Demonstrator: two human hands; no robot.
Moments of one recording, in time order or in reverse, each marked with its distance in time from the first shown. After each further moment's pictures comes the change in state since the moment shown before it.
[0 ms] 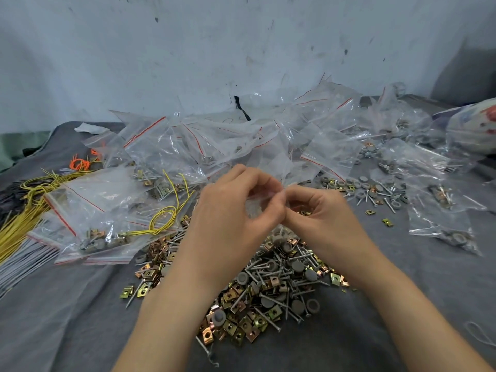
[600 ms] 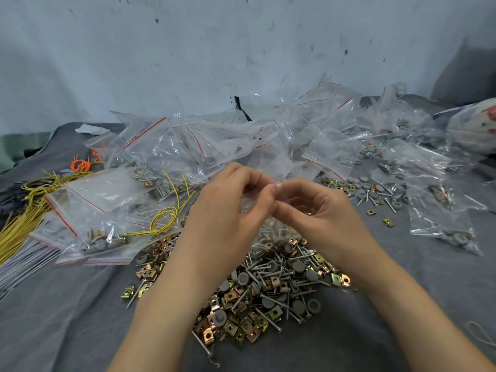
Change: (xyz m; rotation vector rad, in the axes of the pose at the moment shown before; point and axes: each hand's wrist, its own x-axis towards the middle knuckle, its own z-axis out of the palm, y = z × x) left_hand 0.002 -0.006 -0.003 -0.032 -0.008 -0.060; right_hand 0.000 0.000 -0.001 0.056 -0.001 -0.021
